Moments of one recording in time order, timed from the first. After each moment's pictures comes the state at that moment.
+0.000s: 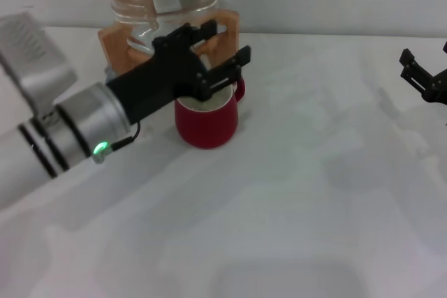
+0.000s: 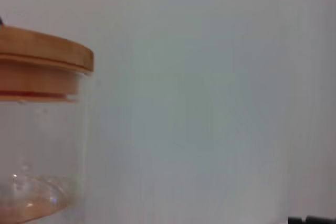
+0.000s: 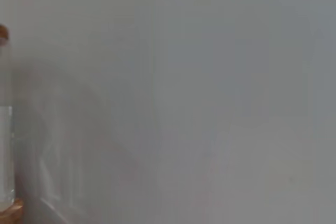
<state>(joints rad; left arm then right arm) -0.31 -2.09 1.58 0.83 -2.28 -0.96 2.15 0.41 2.02 1.35 0.35 0.12 0.99 -2.79</state>
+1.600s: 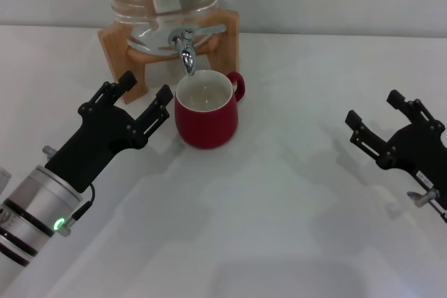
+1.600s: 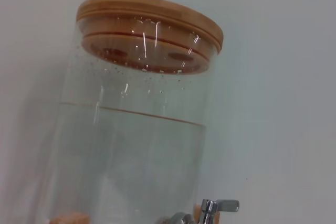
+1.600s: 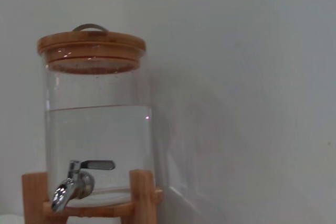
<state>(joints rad) -0.29 -2.10 1.75 0.30 -2.93 -1.28 2.58 0.30 2.03 0.84 0.37 0.40 1.20 -2.86</state>
